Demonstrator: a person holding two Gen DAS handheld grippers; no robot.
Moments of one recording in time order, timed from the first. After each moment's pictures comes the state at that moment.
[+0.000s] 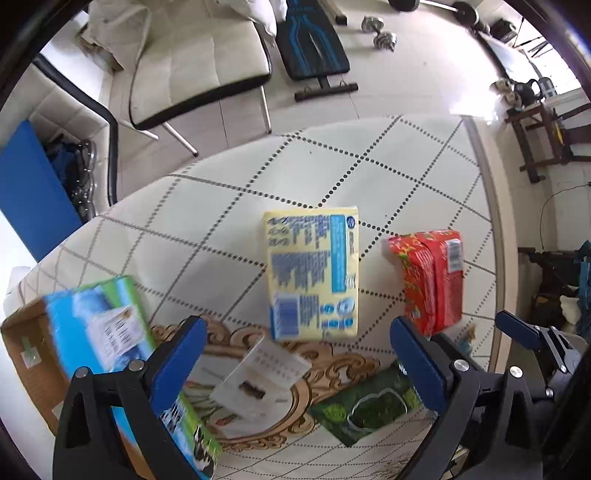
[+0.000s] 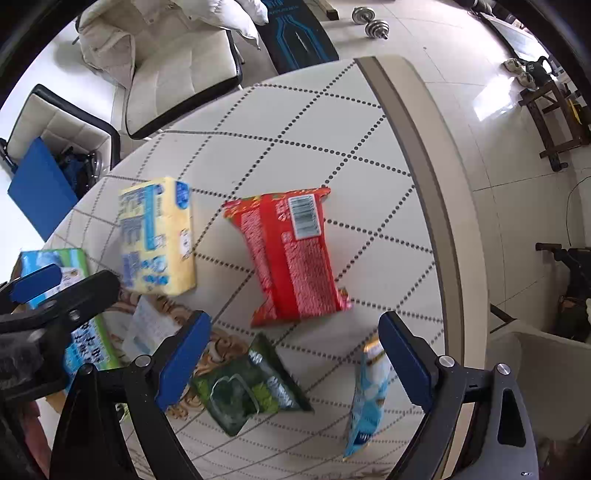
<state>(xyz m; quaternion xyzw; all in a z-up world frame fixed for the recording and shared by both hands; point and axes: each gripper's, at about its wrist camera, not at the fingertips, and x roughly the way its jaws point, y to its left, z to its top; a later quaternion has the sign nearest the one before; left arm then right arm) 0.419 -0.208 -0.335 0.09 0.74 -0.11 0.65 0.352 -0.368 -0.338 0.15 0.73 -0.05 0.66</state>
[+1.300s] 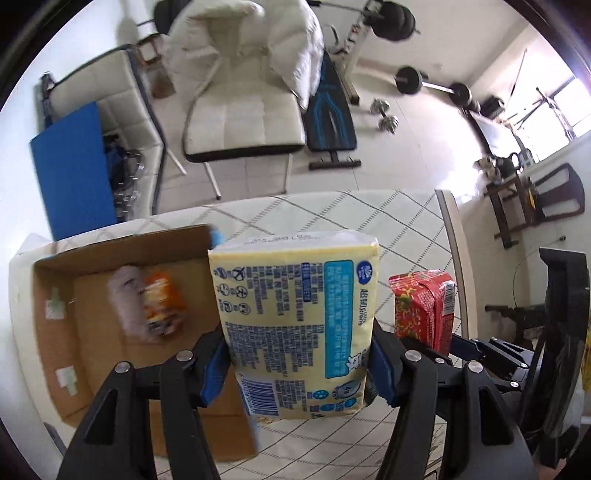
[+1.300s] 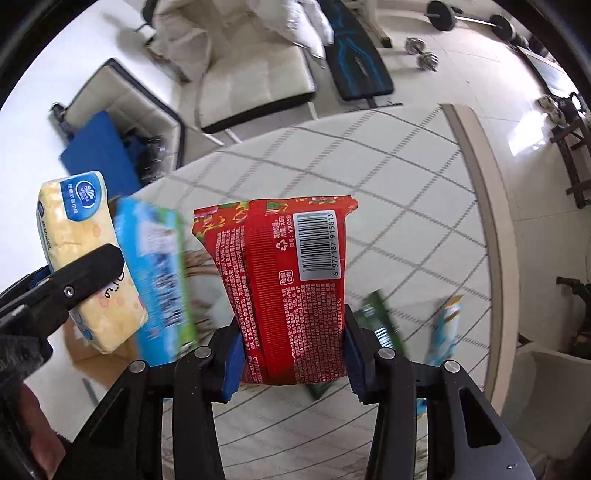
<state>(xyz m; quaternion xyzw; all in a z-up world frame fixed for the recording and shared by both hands) 0.352 -0.059 -0.185 -0.01 0.64 -0.10 0.77 0.308 -0.249 -0.217 0.15 0.68 0.05 0.72</state>
